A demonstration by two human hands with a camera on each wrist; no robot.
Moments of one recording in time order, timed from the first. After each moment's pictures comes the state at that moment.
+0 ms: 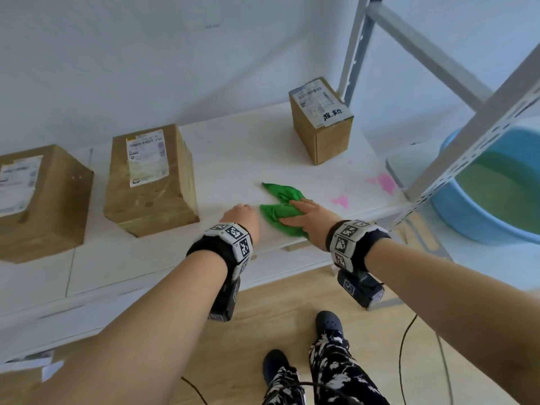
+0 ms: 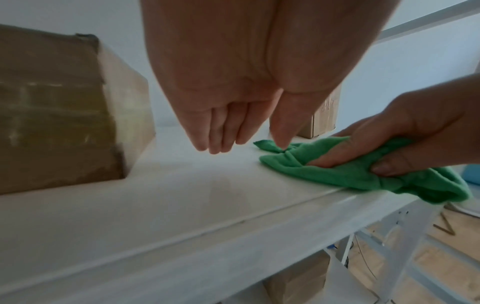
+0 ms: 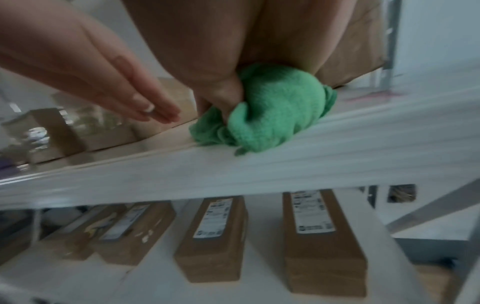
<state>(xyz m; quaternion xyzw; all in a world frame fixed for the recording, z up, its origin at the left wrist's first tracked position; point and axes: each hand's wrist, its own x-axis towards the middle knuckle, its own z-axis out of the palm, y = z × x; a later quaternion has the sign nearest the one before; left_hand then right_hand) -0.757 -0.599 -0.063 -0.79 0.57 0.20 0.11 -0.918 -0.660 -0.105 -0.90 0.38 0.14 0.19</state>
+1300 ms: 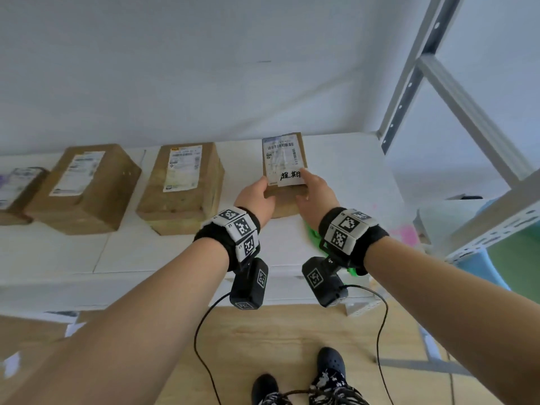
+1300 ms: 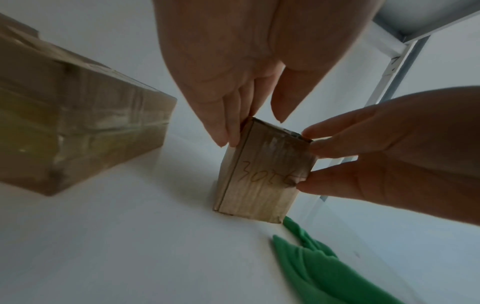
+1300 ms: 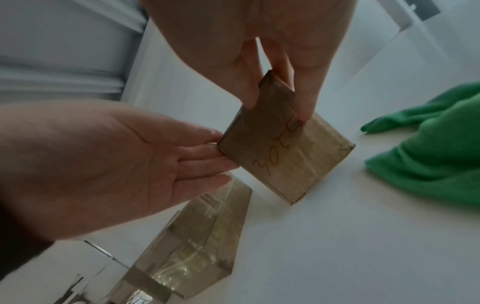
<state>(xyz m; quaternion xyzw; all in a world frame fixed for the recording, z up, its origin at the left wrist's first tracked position) -0.758 -0.639 -0.009 -0.81 0.44 0.27 -0.28 -0.872 -0.703 -0.013 -0.79 0.46 -0.13 0.38</state>
